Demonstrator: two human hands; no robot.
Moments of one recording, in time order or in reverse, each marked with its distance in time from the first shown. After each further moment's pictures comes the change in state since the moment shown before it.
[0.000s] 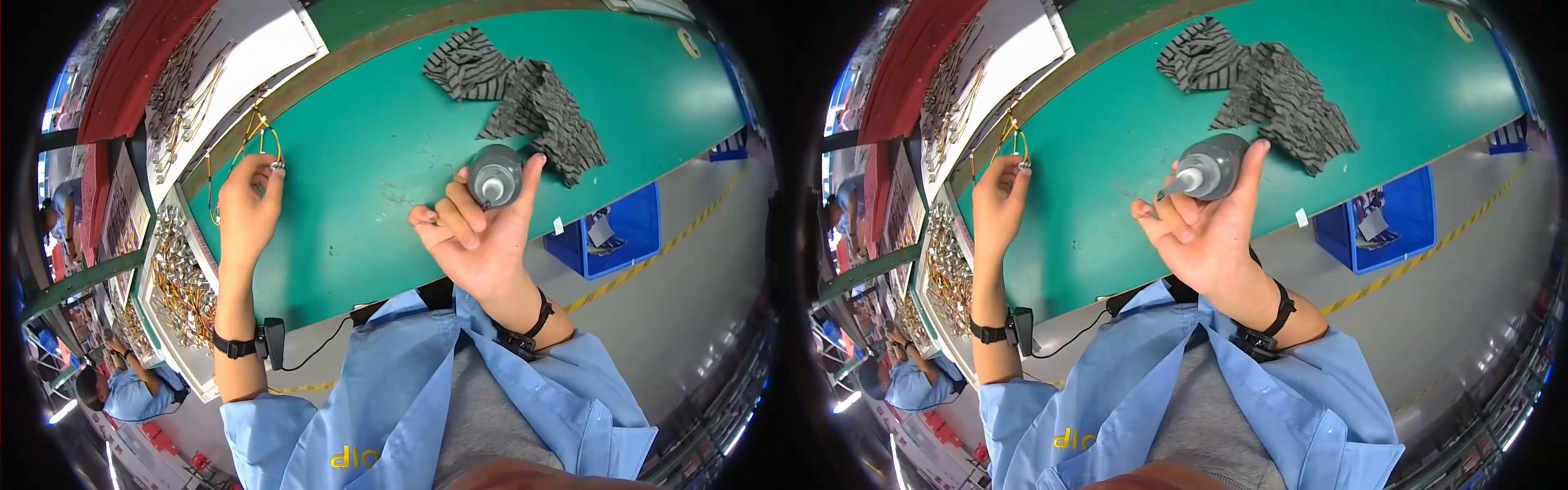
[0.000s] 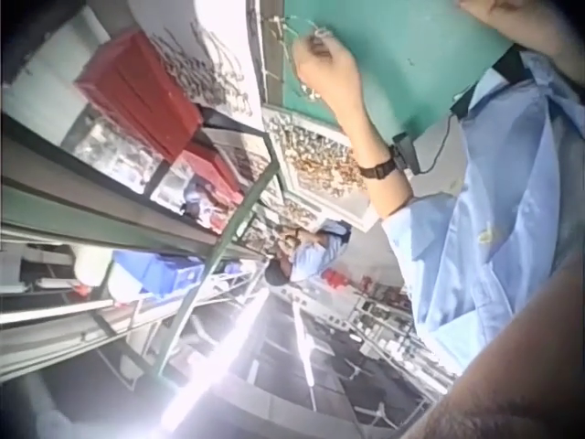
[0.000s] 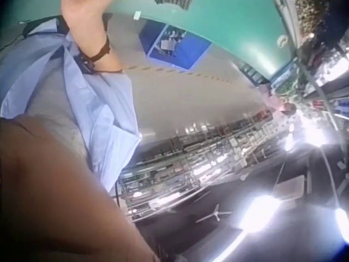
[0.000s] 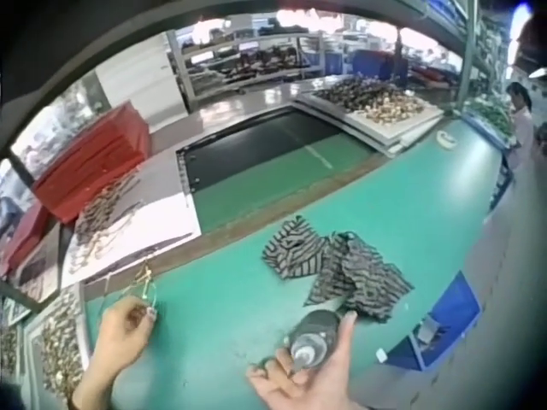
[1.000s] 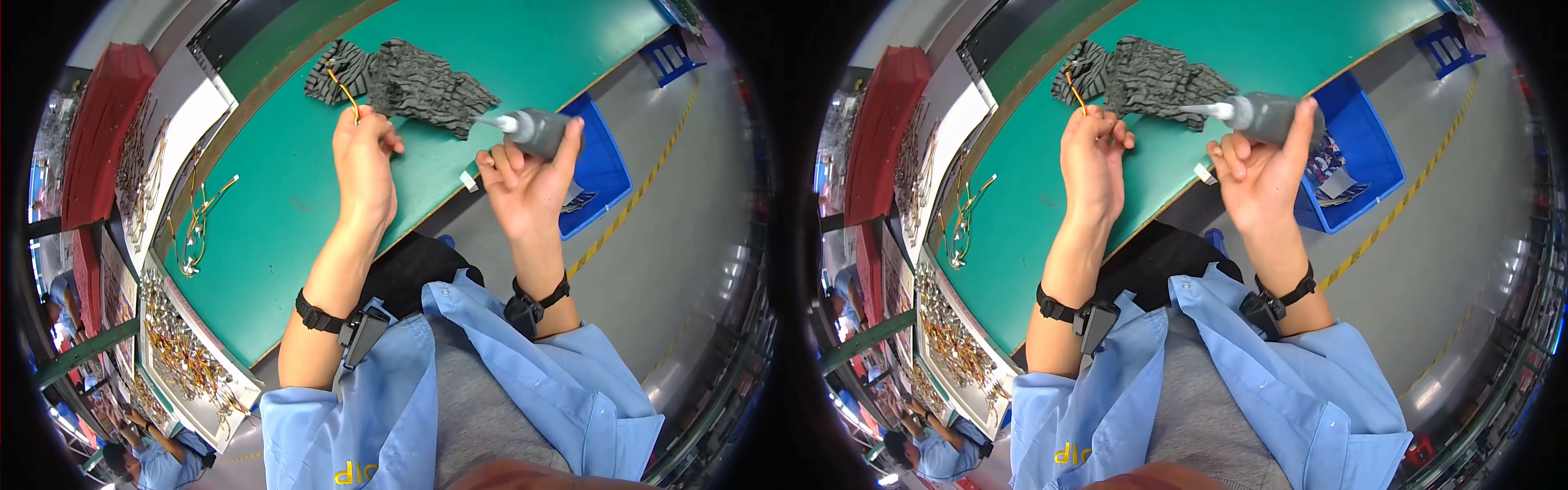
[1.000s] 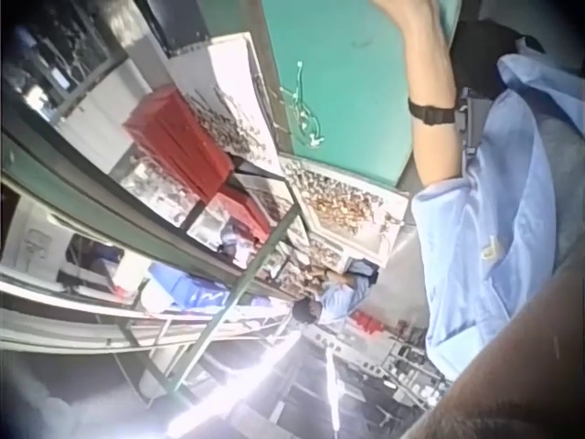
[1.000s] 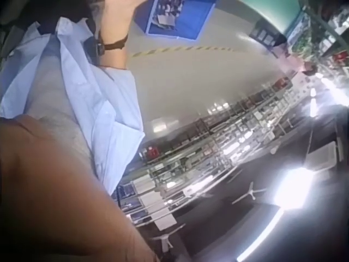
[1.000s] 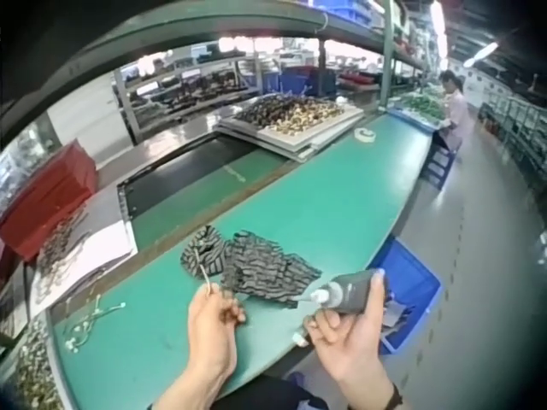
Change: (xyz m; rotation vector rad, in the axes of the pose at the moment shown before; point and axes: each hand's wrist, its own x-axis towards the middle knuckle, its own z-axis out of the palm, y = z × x) left_hand -0.015 0.201 0.163 -1.613 -0.250 -0.137; right_hand -0.079 -0.117 -0.014 -0.287 0.080 -0.705
